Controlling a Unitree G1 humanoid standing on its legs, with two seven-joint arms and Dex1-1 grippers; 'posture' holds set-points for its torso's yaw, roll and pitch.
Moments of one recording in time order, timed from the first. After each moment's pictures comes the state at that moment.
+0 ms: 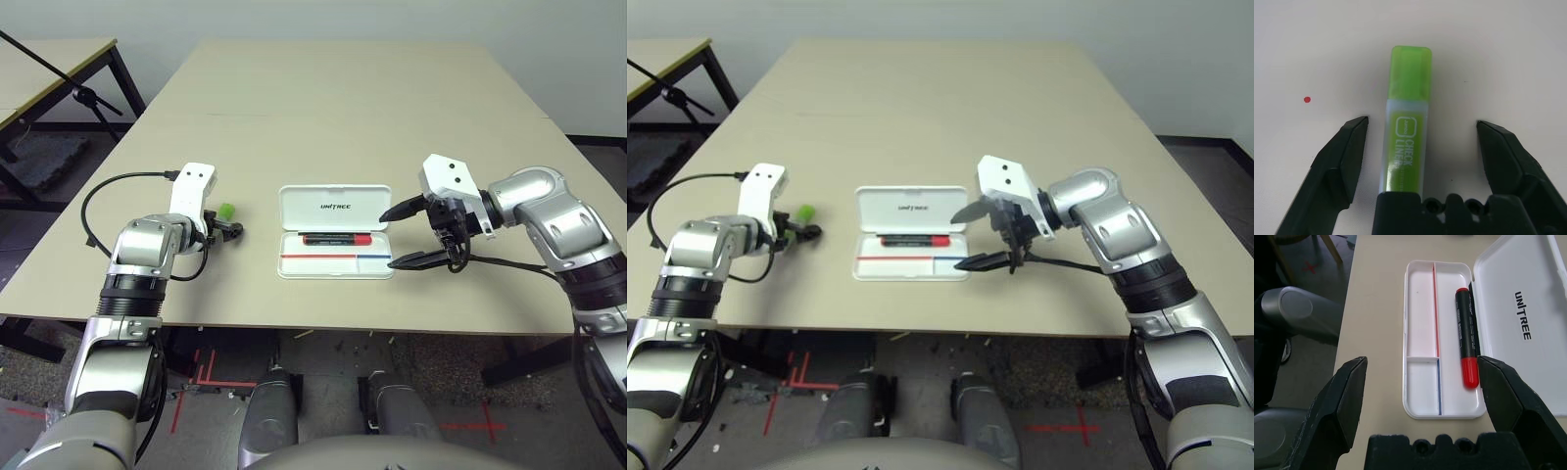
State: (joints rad) left arm -0.57 0.53 0.02 0.24 -0.09 1.07 -0.45; right arm -0.65 -0.71 0.28 0.04 0.22 0.41 1.43
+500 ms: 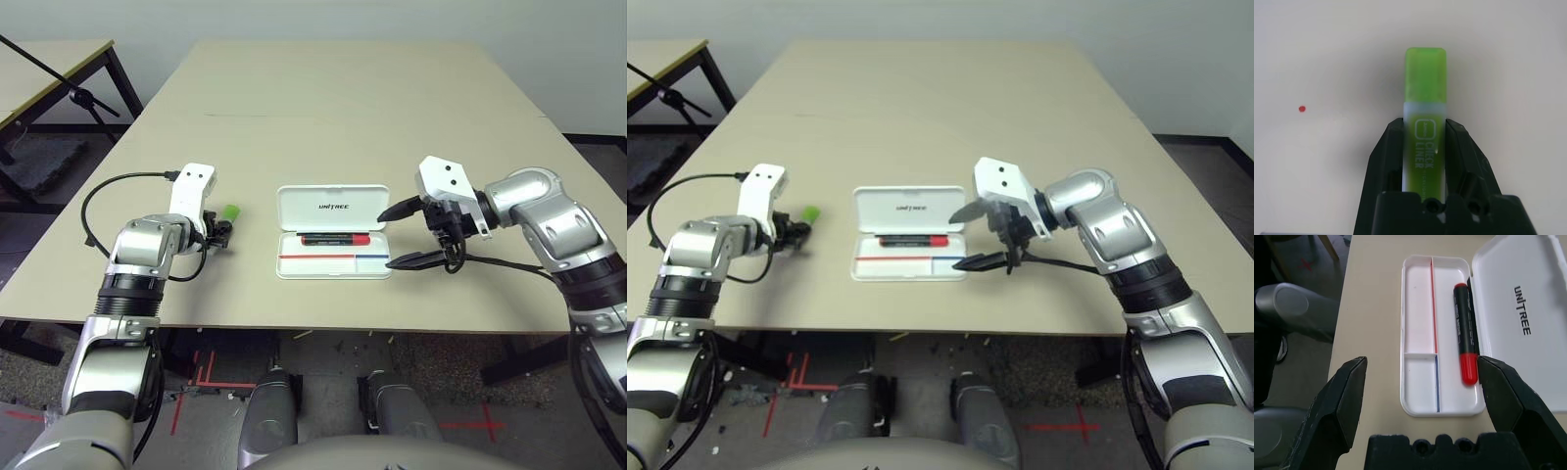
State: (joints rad) left arm -0.56 0.59 -0.03 0.25 -0.10 1.04 -0.51; right arm -0.65 -0.69 0.30 0.07 0.20 0.39 1.42
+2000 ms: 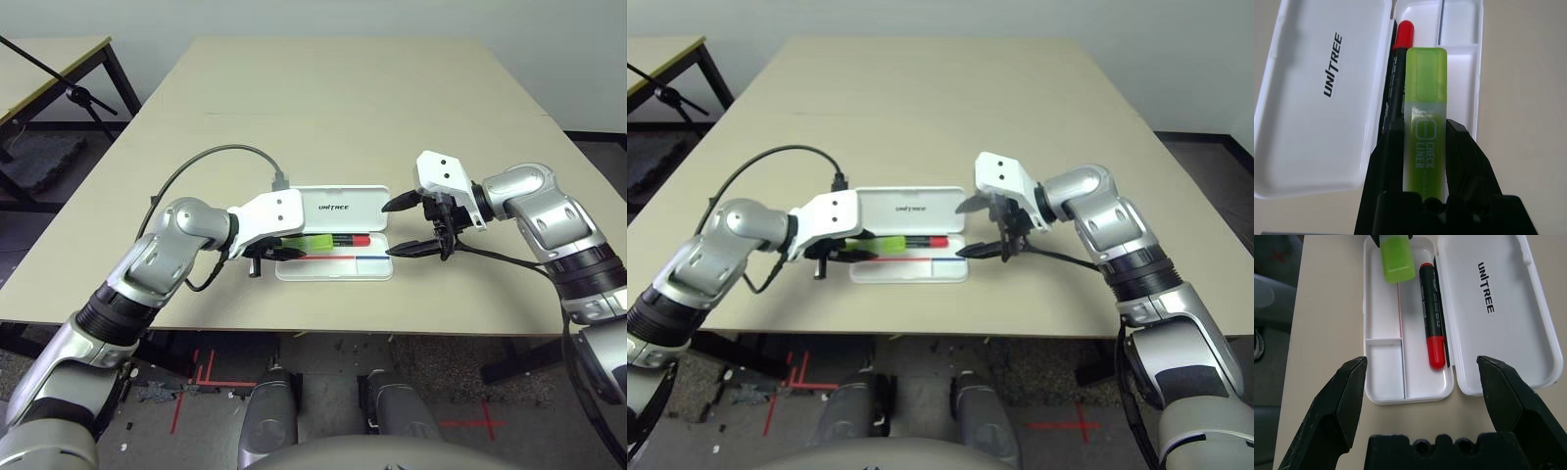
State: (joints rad) left arm -0.58 0.71 -0.41 -0.18 -0.02 0.51 -1.12; right arm -0.71 -0.67 0.30 0.19 0.13 0.32 1.37
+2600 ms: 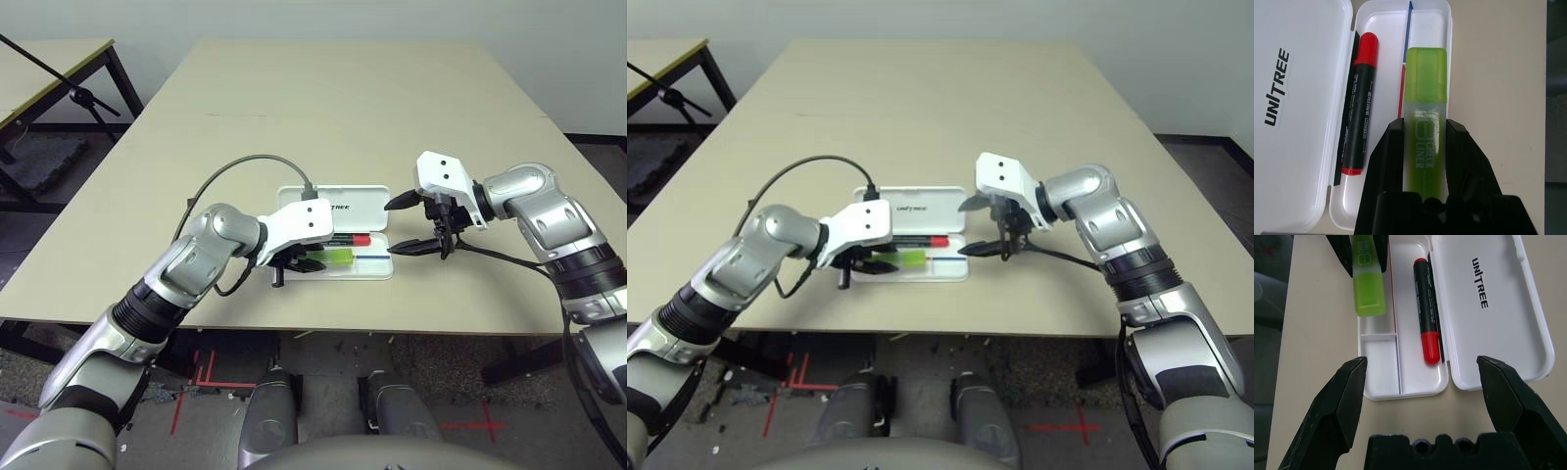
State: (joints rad) left arm -0.59 0.64 -0.50 -0.18 0.01 0.60 -1.12; right arm -0.70 -0.67 0.30 0.20 0.11 0.31 1.35
